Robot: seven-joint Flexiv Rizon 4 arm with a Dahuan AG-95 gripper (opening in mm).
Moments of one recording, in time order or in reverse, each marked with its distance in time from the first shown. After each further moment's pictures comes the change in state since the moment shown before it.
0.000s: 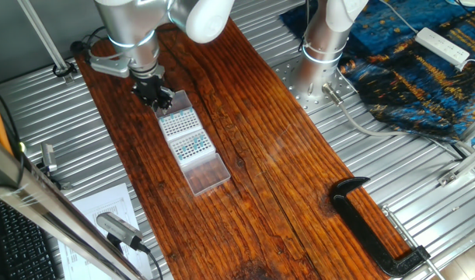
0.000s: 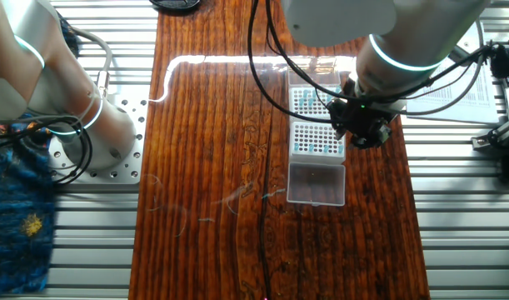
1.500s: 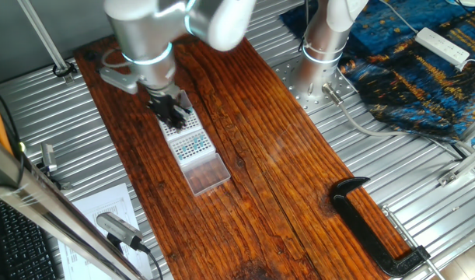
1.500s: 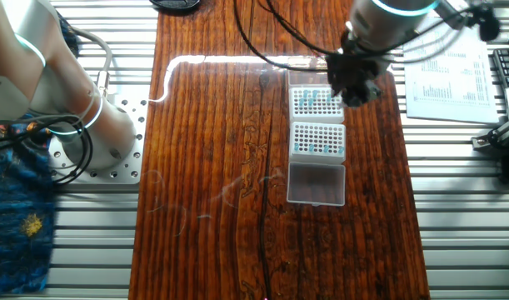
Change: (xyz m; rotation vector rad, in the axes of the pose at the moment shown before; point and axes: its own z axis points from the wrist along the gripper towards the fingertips) arm -0.054 0.090 -0.006 -0.041 -0.021 0.268
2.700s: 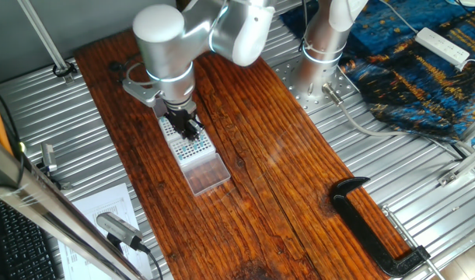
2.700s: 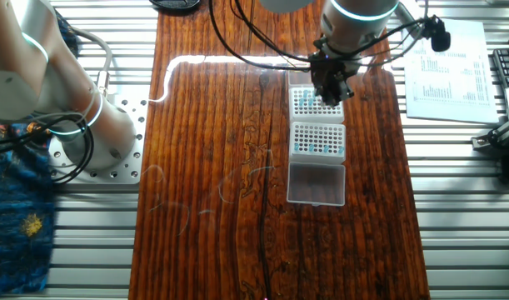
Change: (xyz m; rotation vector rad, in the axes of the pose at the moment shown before) arm 0.003 0.018 0.036 0.015 -0.008 0.109
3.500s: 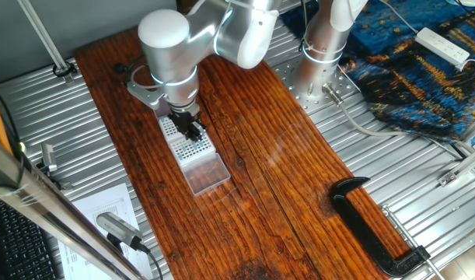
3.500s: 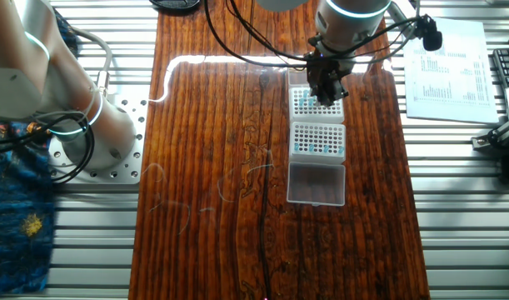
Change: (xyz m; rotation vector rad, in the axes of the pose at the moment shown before) arm 0.007 0.002 0.006 0.006 0.010 0.006
